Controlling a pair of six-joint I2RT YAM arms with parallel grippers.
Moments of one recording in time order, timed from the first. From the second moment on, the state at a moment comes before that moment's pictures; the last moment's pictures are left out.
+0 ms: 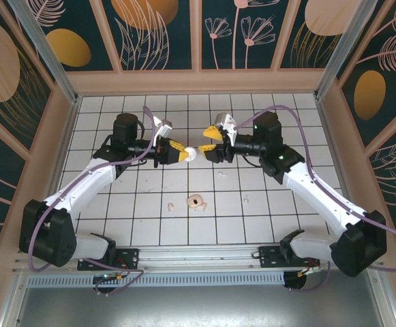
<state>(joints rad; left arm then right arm) -0.37 1.35 0.95 -0.06 1.13 -0.11 0.56 1.24 1.03 -0.07 -0.78 -0.21</state>
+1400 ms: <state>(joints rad) -0.38 1.22 0.92 -0.05 1.12 0.04 0.55 1.46 1.26 -0.43 -1.11 -0.49</state>
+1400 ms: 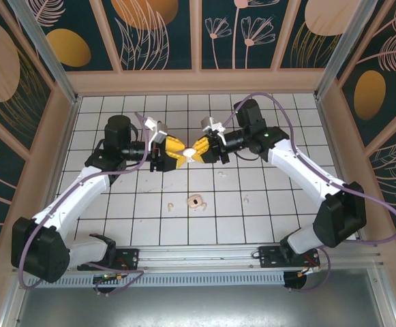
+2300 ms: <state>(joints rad) -0.38 1.20 0.91 -0.15 1.11 0.23 0.63 1.46 1.31 -0.47 -1.02 -0.57</state>
